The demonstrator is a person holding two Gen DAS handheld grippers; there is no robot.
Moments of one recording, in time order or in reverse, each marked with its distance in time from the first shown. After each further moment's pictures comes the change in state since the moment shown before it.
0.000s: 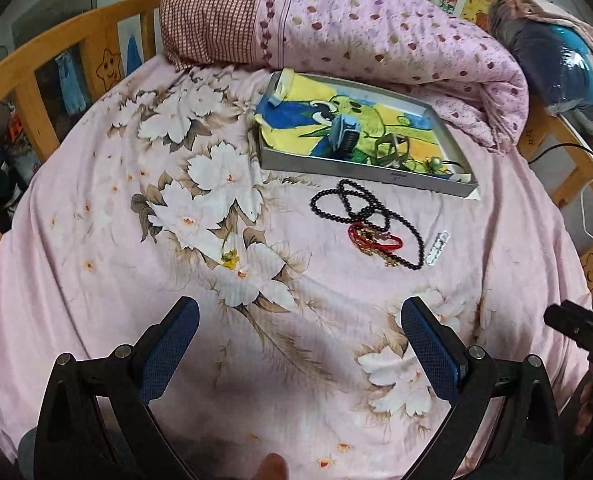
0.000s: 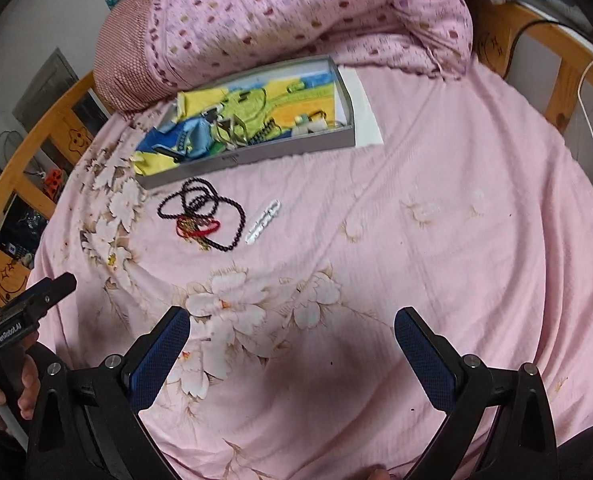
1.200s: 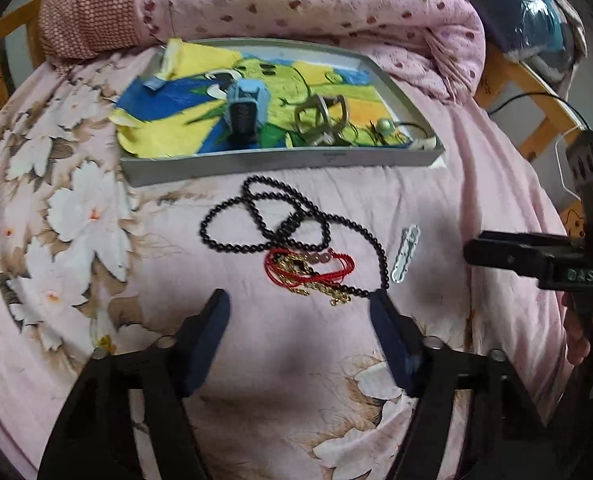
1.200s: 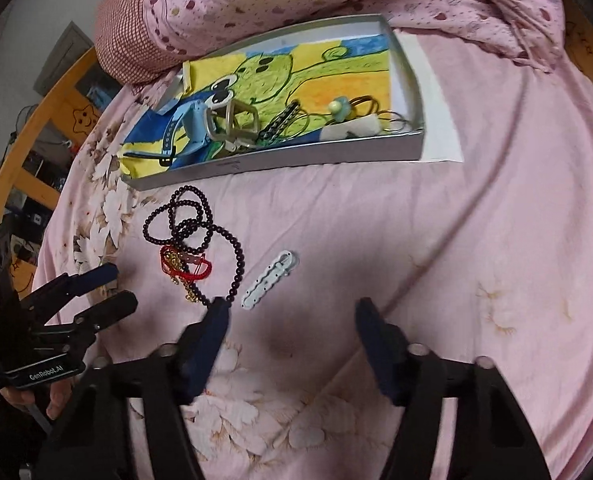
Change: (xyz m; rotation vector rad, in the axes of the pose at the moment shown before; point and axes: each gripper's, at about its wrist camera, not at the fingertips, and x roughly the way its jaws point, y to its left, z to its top) left arm 0.100 -0.043 0.041 0.189 0.116 -0.206; right arm 0.102 -0.012 0.079 -0.086 0.152 0.164
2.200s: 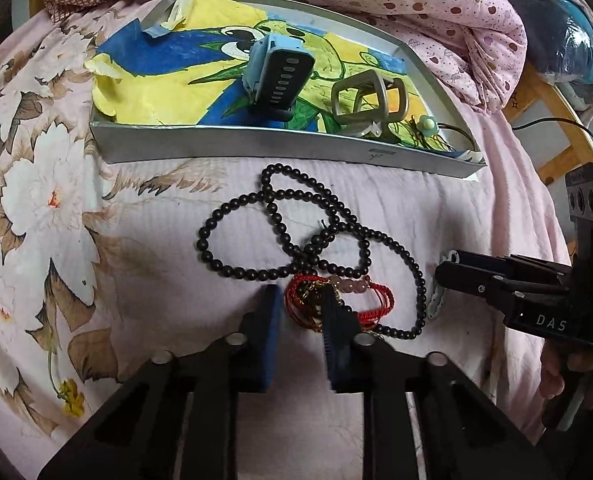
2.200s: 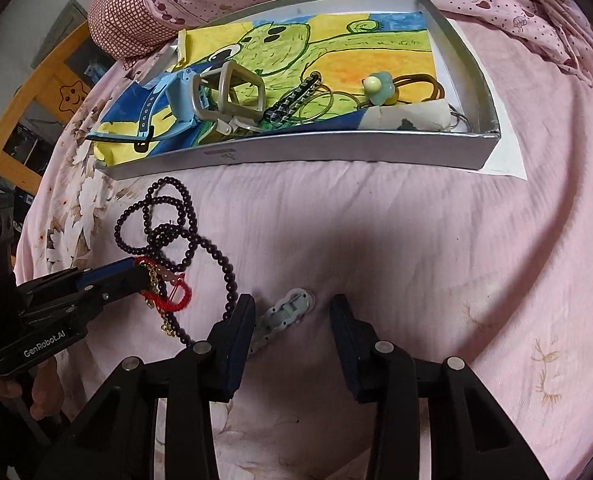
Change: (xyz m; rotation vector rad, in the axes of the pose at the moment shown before) left arm 0.046 0.034 0.022 -0.124 0.075 -0.048; right arm 0.055 0.009 0.019 -0.046 0.048 -0.026
